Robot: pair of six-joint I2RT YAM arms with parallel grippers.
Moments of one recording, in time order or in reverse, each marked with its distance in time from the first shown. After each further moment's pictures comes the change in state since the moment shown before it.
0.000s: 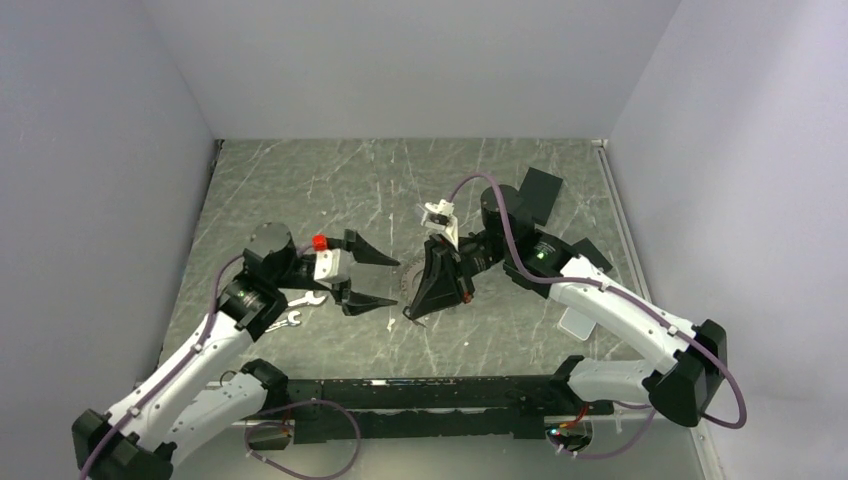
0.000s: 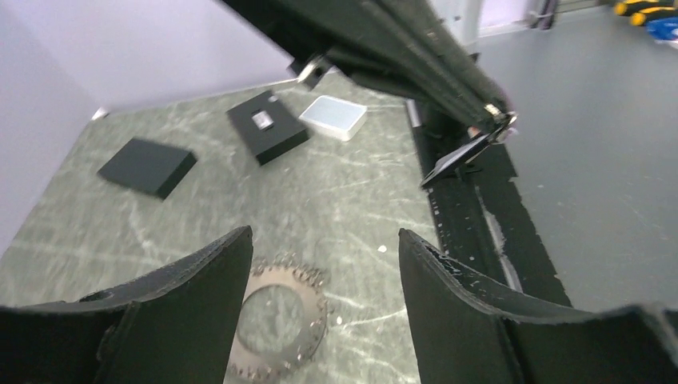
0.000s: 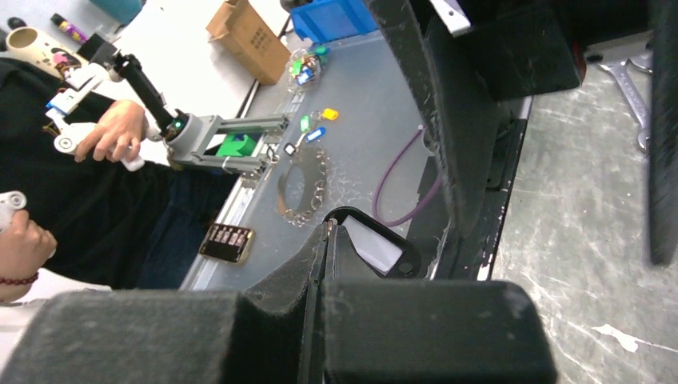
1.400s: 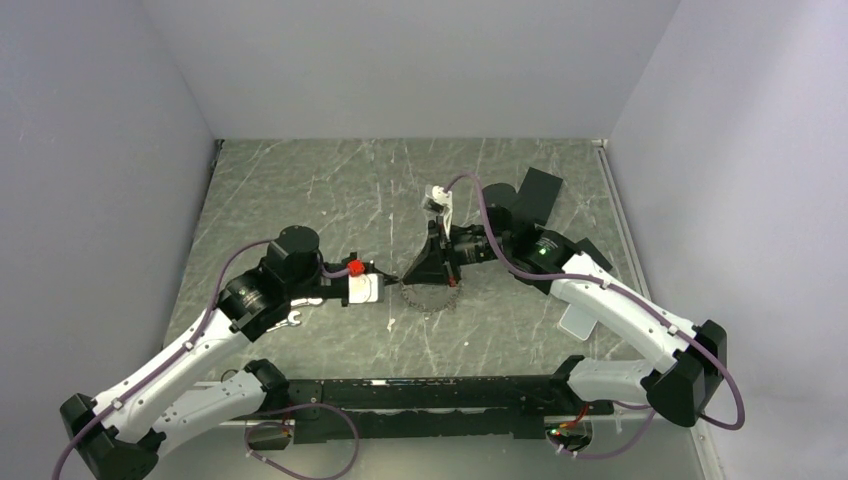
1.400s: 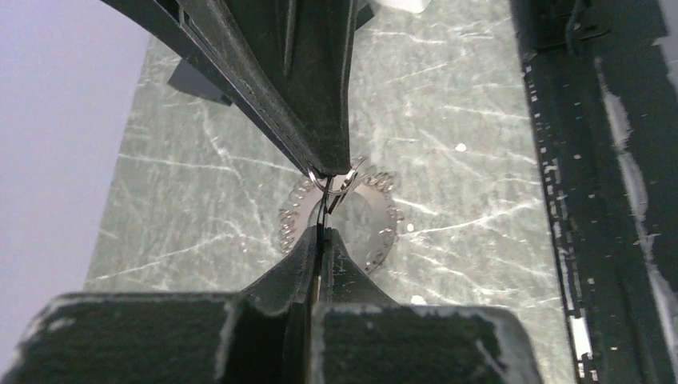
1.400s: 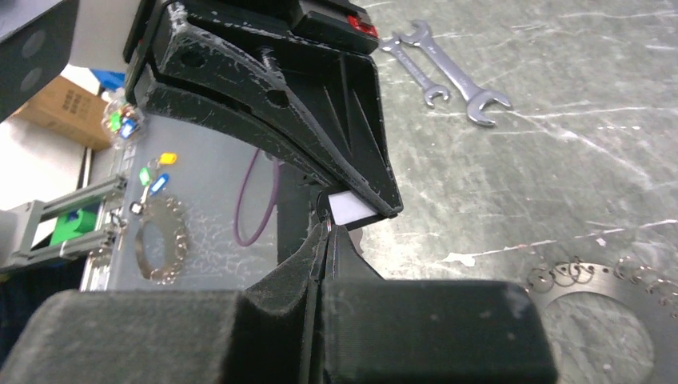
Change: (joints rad) left arm -0.202 0.048 0.132 -0.397 -0.402 0.438; right arm -0.029 0.011 0.021 -0.143 0.427 -0.137
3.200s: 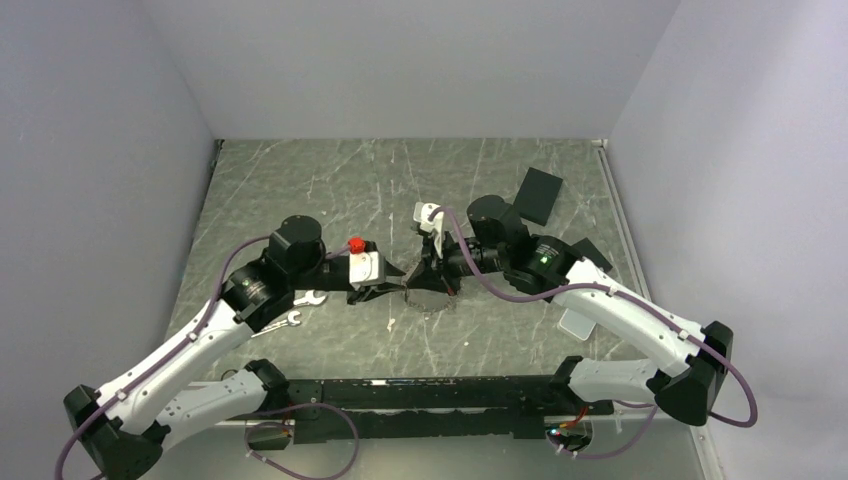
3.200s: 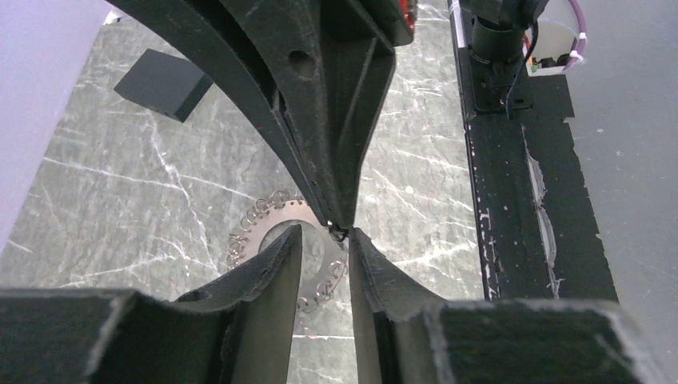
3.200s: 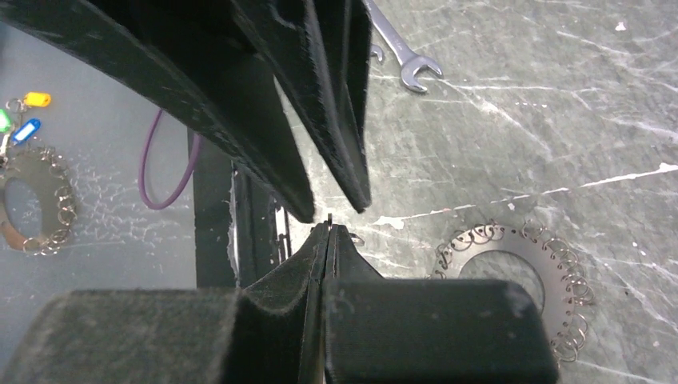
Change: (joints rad) left arm 0.000 0.047 0.060 0.021 0.079 -0.212; right arm 0.115 -0.023 0.046 -0.179 0.272 -0.256
